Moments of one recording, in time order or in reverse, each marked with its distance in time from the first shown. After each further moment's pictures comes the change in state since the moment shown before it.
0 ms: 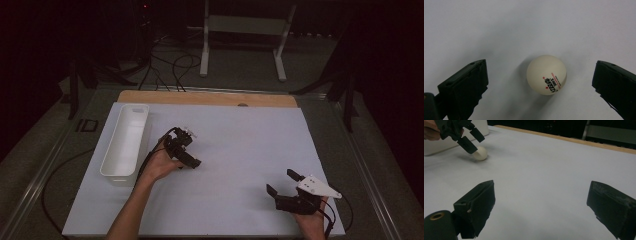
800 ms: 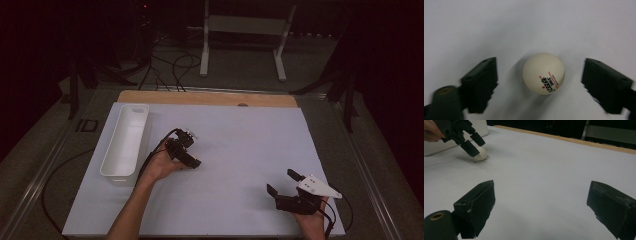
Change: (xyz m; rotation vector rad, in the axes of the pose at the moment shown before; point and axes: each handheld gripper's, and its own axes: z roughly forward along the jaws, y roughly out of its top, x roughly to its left) left arm -0.005 0.000 0.003 0.021 0.002 0.002; right arm -0.001 0.000 0.000 -0.003 -0.003 -0.002
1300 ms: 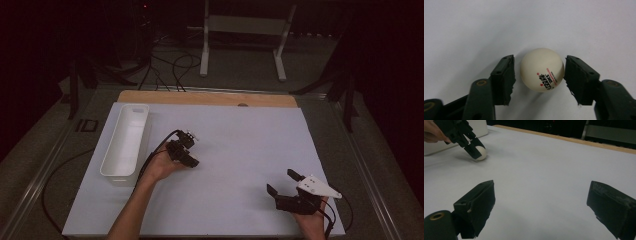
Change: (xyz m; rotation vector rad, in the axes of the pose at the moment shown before) left arm 0.000 0.000 0.005 0.042 -0.010 -0.003; right arm 0.000 0.000 0.000 0.002 -0.002 0.002
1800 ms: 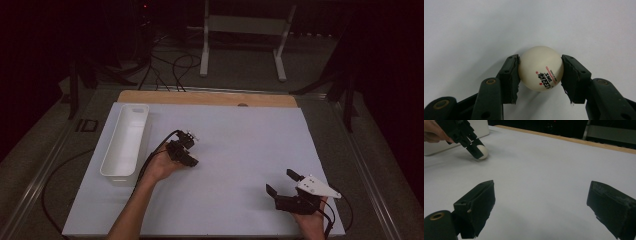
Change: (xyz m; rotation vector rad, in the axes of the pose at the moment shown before) left arm 0.000 0.000 -0.001 -0.010 0.000 -0.004; right arm 0.001 0.000 0.001 0.000 0.008 -0.003
